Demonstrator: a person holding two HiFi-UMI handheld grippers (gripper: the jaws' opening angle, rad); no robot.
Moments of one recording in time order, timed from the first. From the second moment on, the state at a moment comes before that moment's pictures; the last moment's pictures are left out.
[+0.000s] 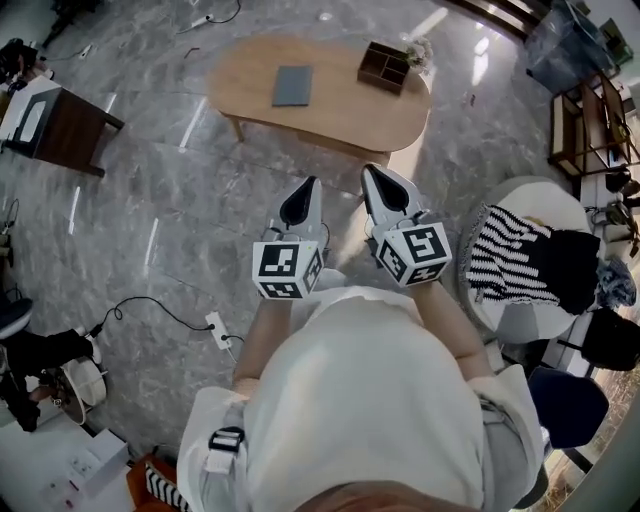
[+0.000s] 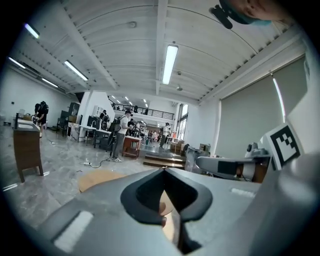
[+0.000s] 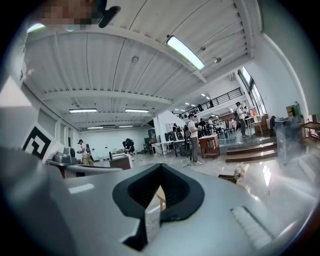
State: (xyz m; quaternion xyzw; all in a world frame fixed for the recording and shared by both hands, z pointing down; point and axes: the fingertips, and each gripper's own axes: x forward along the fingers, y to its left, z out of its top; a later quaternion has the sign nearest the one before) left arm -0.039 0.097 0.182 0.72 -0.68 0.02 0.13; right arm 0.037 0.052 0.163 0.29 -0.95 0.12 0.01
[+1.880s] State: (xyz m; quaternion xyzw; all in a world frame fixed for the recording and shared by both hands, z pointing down) left arm -0.244 -0.104 0.488 0.74 -0.61 0.12 0.27; right arm 0.001 -0.164 0.434 0.49 -0.84 0.18 0.14
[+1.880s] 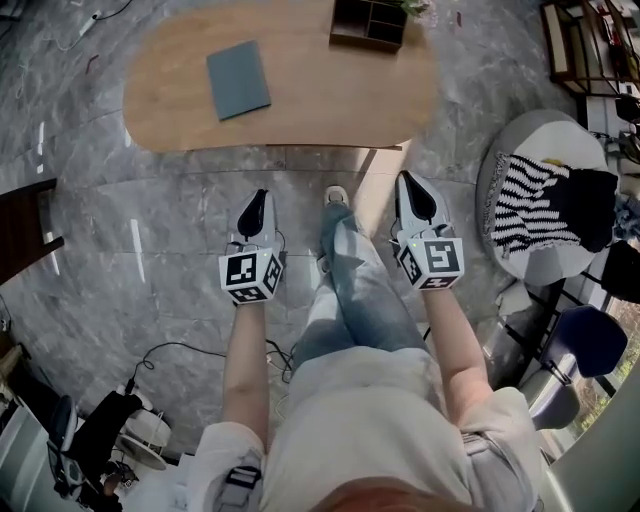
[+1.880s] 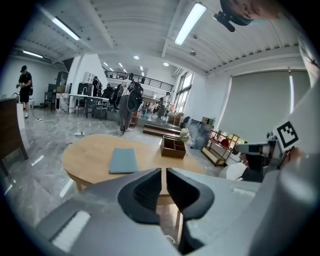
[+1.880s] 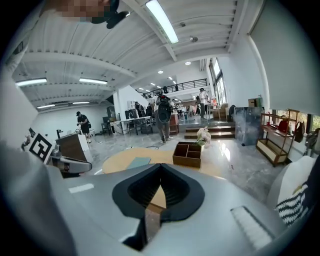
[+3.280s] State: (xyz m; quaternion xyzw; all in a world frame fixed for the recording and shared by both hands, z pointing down) left arm -0.253 -0.201 0.806 0.75 -0.52 0.28 0.30; right arm 0.078 -0.229 0.791 0.49 -0.77 0.30 0.27
